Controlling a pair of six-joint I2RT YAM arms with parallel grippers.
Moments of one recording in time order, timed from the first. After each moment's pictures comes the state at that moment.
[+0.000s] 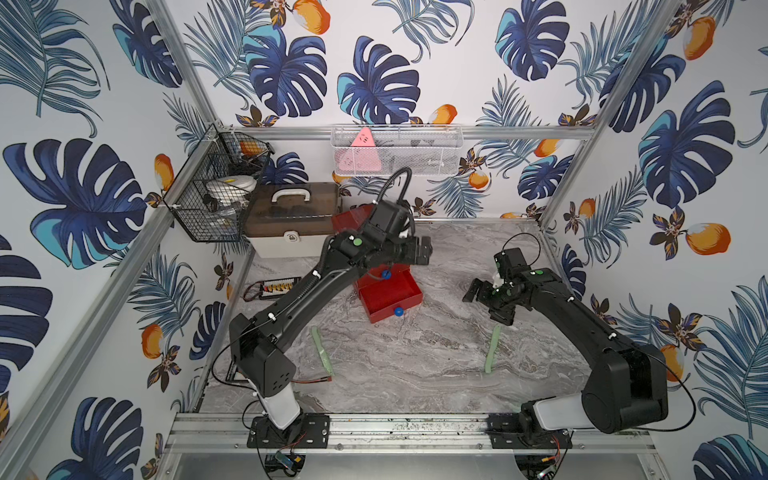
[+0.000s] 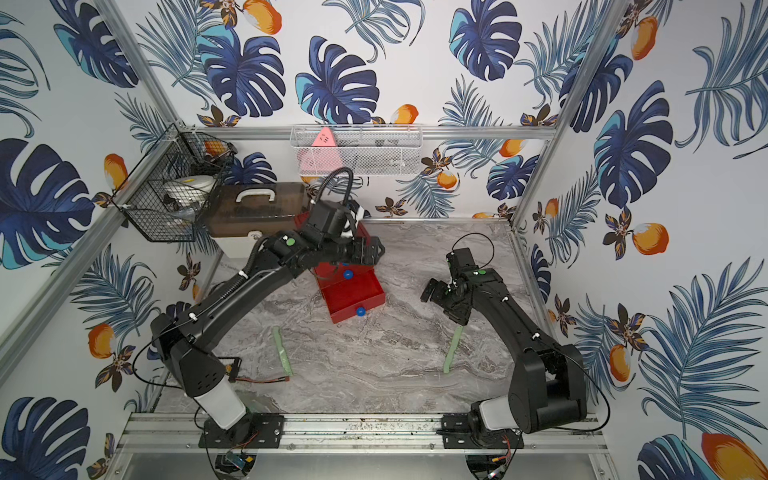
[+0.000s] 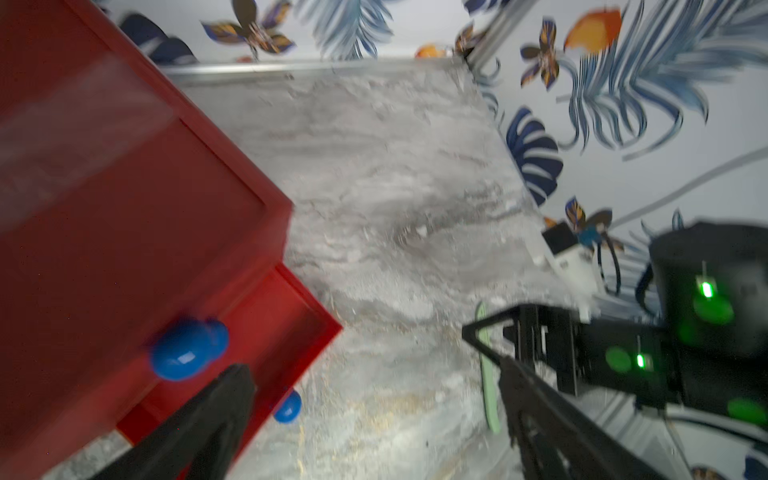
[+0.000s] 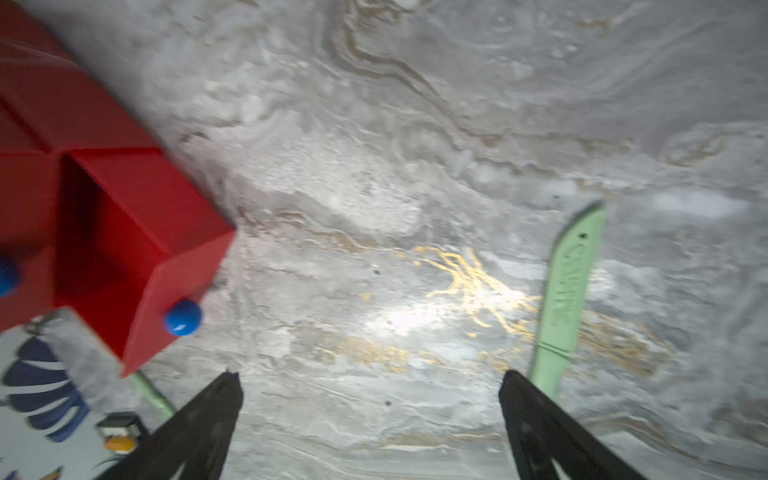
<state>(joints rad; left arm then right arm) -0.66 1.68 1.72 -0.78 0.05 -0.46 0.19 1.44 1.07 -0.91 -0.17 0.64</state>
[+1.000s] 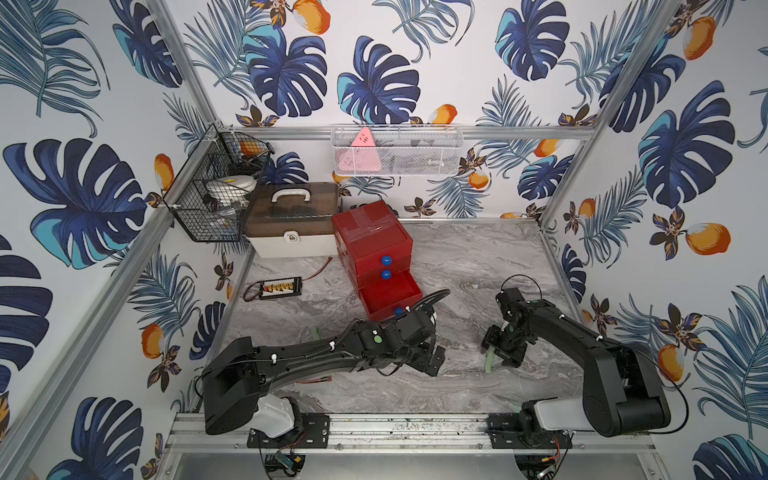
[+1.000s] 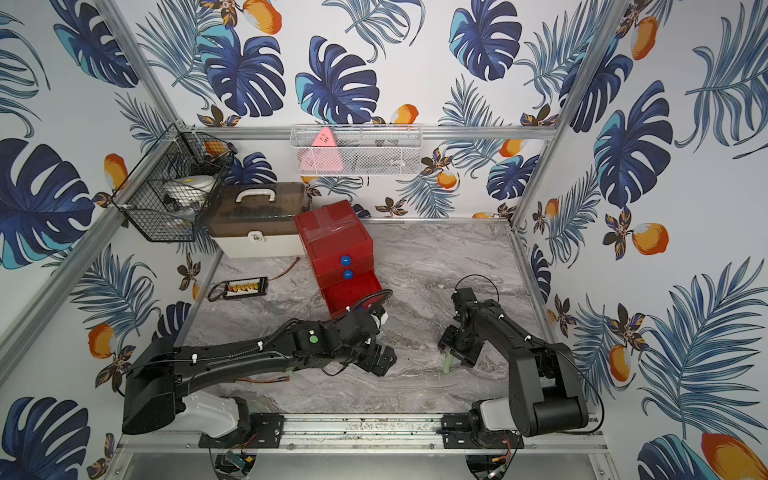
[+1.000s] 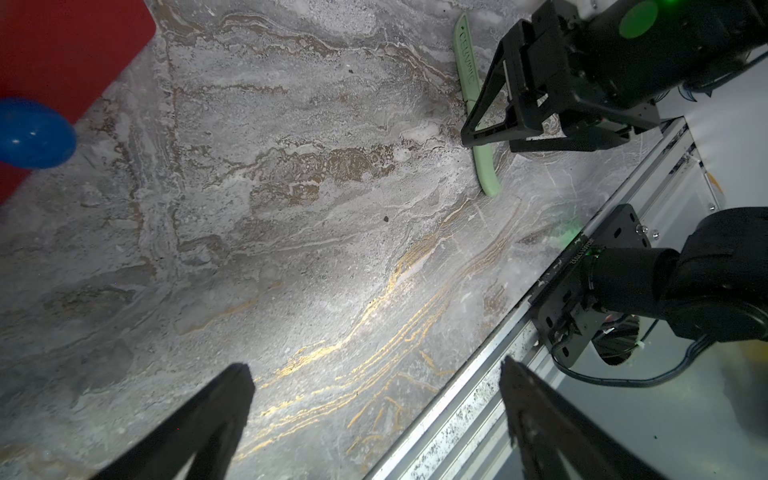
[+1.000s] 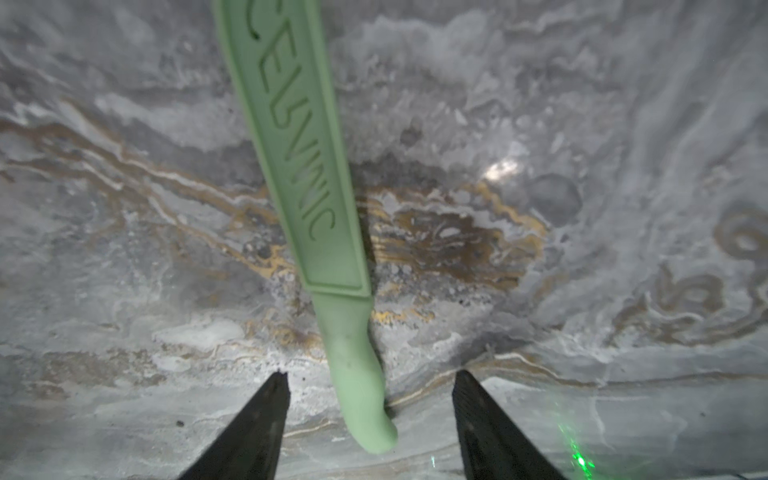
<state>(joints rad) -1.07 1.46 1.02 -0.48 -0.01 -0.63 0.16 1.41 0.71 -0.88 -0.12 0.70</state>
